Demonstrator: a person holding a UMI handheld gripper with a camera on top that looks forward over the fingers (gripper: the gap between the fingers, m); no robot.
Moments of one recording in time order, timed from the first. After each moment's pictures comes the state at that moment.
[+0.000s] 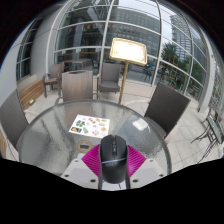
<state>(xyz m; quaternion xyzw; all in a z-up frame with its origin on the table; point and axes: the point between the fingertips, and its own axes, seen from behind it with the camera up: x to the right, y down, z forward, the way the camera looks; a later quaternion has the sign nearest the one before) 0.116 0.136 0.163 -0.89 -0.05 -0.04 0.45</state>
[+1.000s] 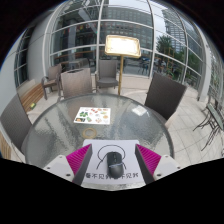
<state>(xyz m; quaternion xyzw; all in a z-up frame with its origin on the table) 0.113 0.059 0.145 -0.90 -0.01 -0.01 0.44</state>
